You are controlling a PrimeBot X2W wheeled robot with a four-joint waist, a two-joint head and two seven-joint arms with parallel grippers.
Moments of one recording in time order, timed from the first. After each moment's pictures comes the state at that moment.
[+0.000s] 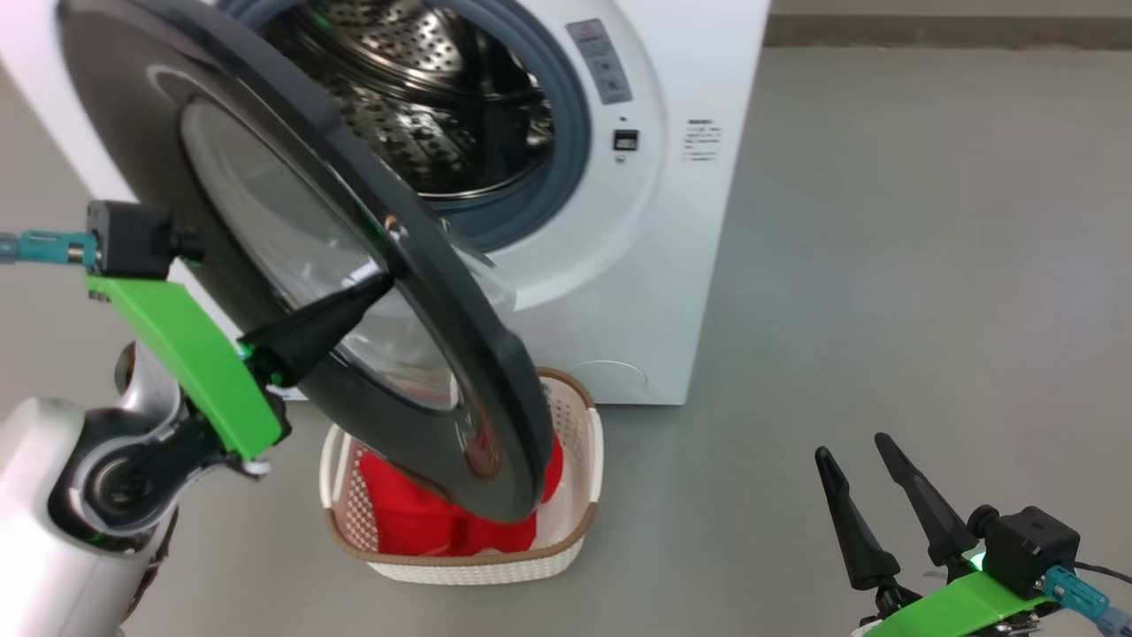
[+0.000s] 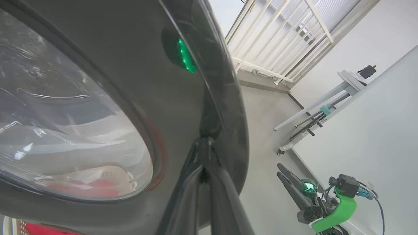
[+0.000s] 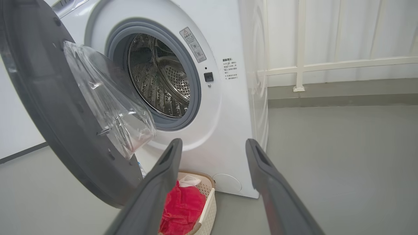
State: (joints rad) left arm -0.65 0.50 -0.39 0.14 -1.32 -0.12 0.49; right arm 0.02 -0.15 0.15 0.17 0.46 0.12 -0.26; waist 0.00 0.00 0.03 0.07
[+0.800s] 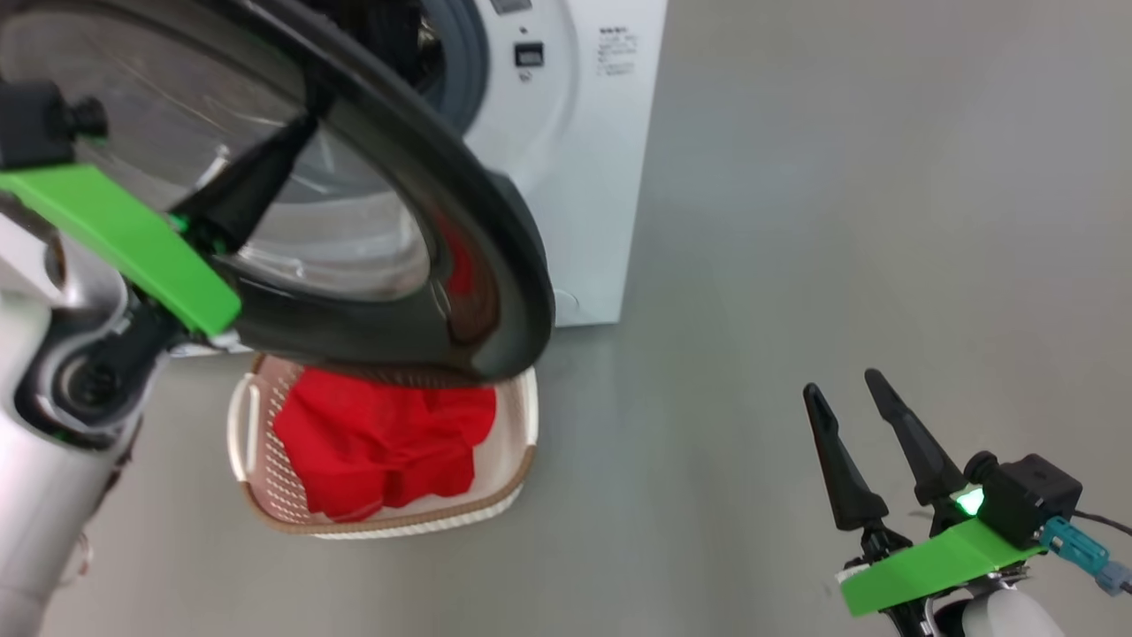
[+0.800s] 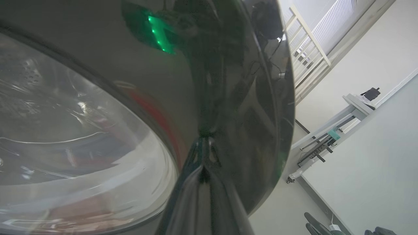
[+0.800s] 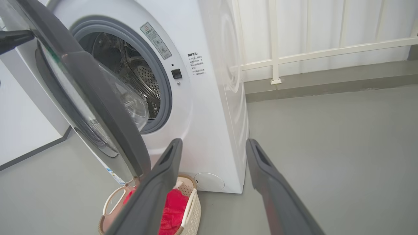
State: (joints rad) left arm -0.89 0.53 -0.53 0.31 -1.34 -0.12 0.20; right arm -0.07 -0.12 0.14 0.14 0.46 0.12 -0.26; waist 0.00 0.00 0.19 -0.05
